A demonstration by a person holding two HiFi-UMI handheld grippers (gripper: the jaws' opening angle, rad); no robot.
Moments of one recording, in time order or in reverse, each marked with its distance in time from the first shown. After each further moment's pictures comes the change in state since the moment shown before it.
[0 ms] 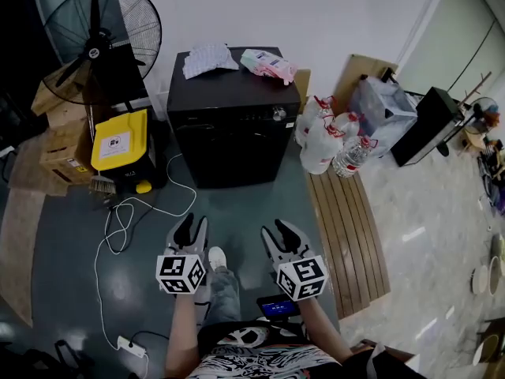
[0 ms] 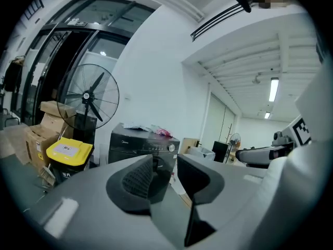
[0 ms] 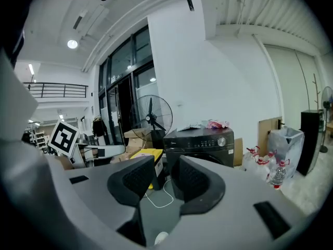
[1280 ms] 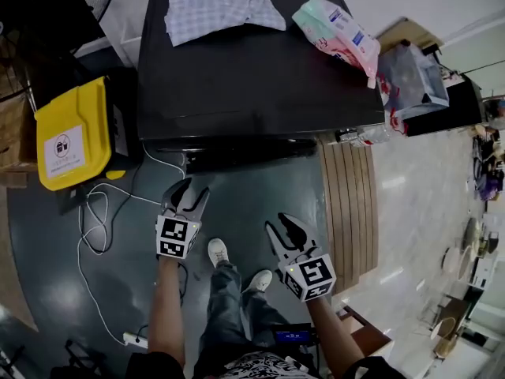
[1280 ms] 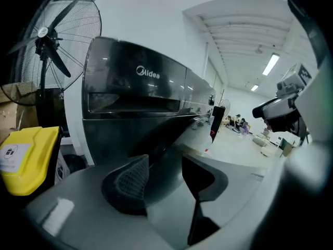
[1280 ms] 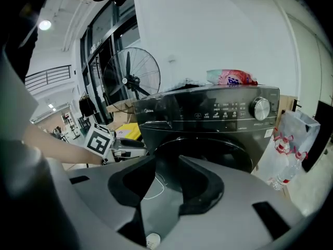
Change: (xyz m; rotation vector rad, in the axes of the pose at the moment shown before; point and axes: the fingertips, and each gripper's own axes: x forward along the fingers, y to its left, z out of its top) left arm 0.371 0.249 -0.144 0.149 0.355 -0.221; right arm 0.359 -0.105 -0.072 0.025 0.340 -0.025
